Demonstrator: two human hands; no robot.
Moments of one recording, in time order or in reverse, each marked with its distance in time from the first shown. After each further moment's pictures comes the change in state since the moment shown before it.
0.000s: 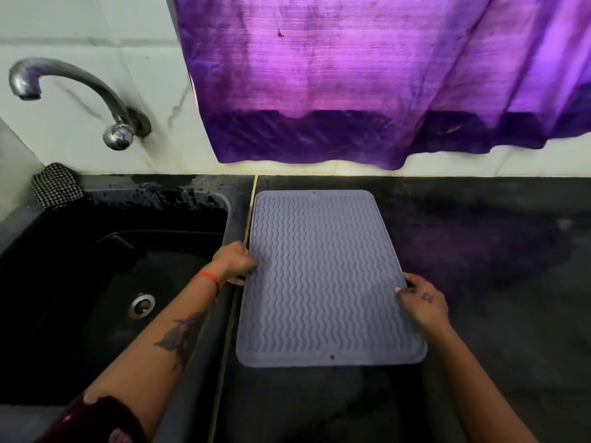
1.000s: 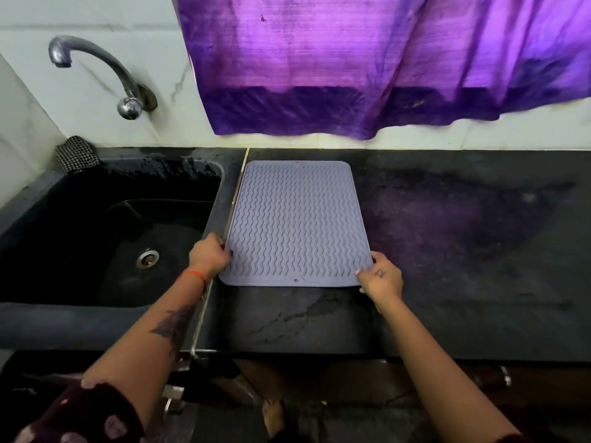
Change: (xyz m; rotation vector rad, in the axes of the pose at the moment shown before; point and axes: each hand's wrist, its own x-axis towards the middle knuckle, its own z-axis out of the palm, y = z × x) left_hand -0.112 -0.060 0.045 0.270 0.359 0.047; right_hand -0.077 0.049 0.003 0.070 -0.005 -0.057
